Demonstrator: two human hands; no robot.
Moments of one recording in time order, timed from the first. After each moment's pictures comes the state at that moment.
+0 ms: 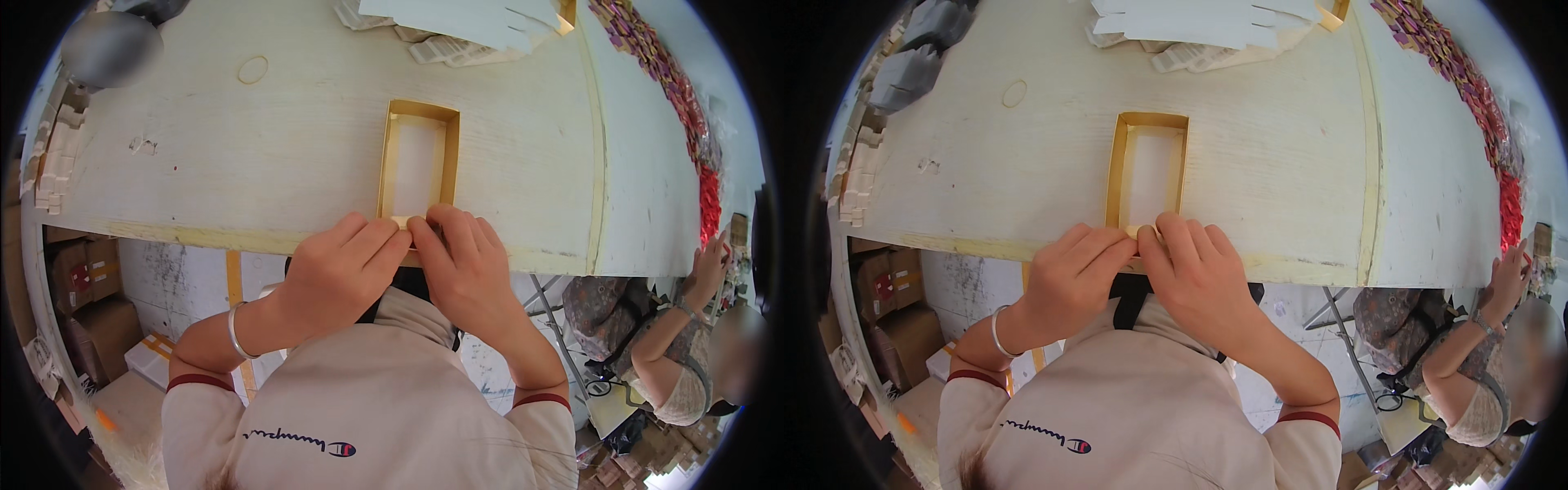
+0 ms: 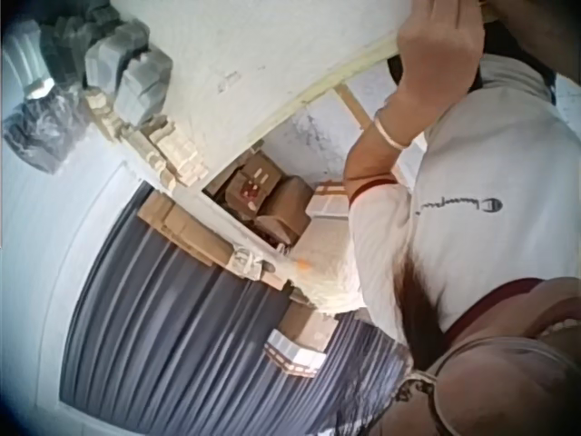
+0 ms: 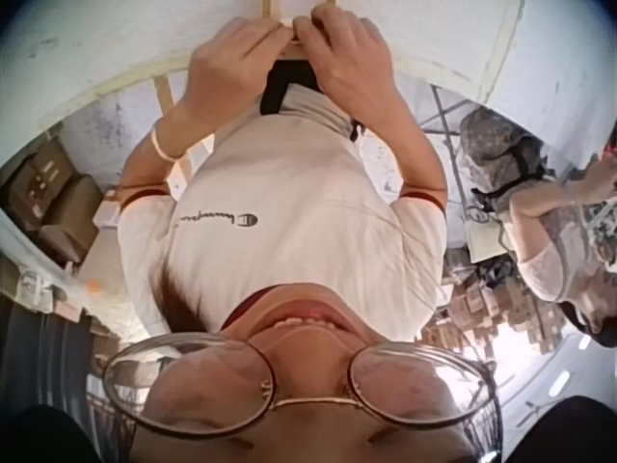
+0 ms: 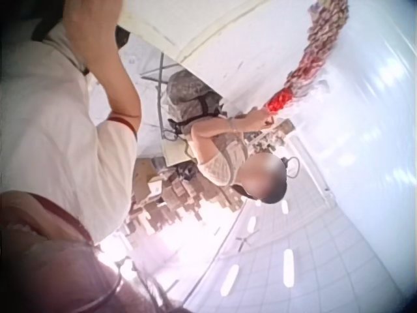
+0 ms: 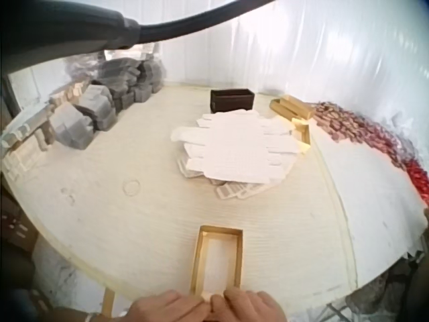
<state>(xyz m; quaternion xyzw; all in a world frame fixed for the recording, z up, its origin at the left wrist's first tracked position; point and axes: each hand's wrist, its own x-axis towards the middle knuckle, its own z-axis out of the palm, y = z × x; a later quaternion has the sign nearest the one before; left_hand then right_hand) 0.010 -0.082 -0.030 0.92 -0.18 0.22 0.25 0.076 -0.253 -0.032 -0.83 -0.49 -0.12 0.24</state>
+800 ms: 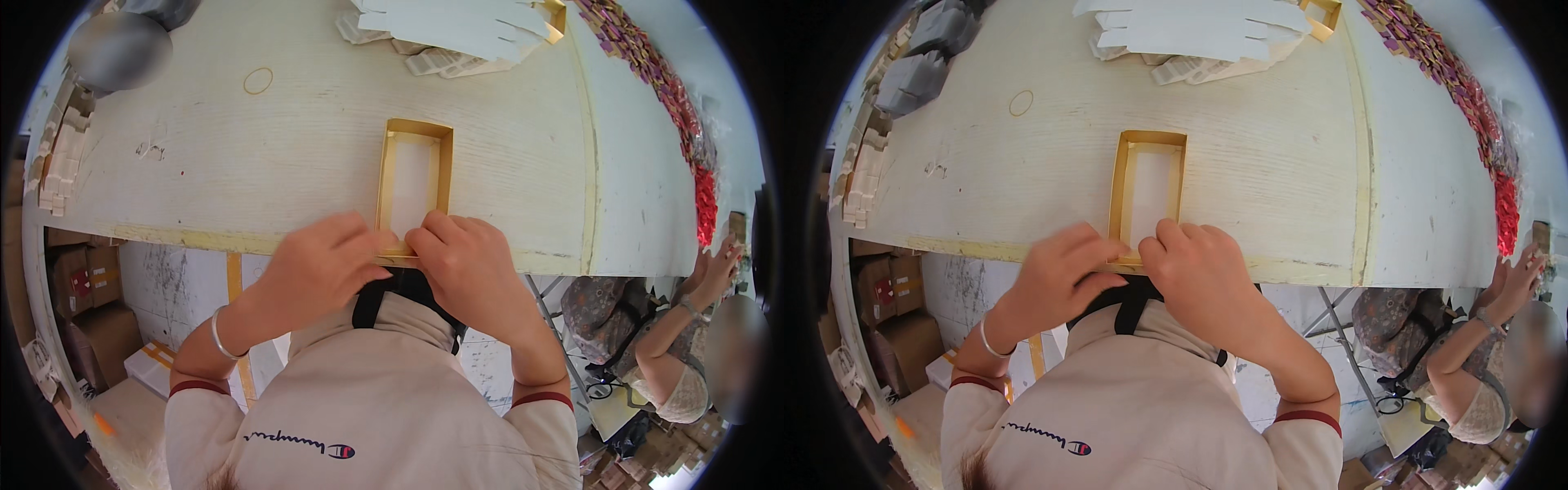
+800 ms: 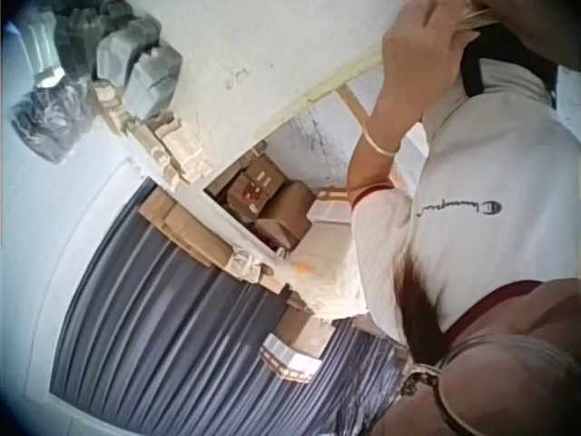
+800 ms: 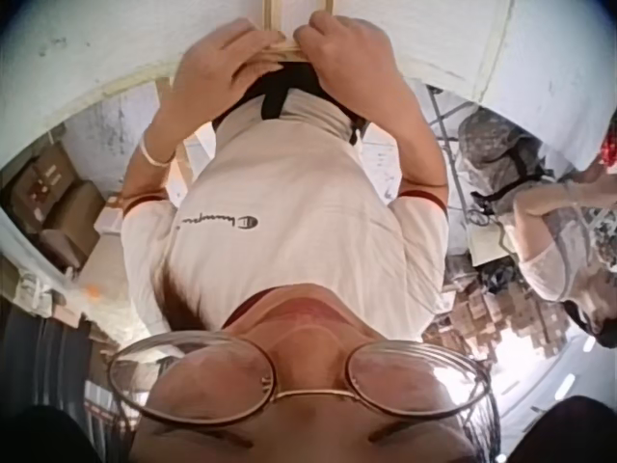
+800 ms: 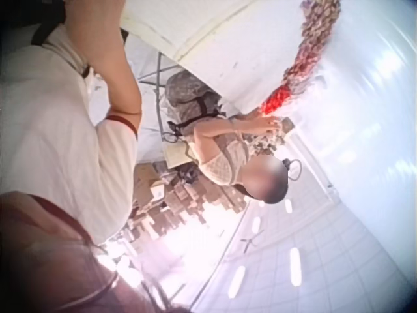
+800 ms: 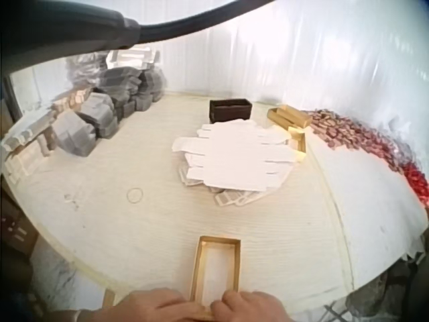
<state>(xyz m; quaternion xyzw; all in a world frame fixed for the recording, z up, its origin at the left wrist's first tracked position) 0.004 -0.062 -0.015 0.92 -0.13 0.11 0.36 0.086 -0.254 -0.007 -0.83 -0.51 0.05 0.20</state>
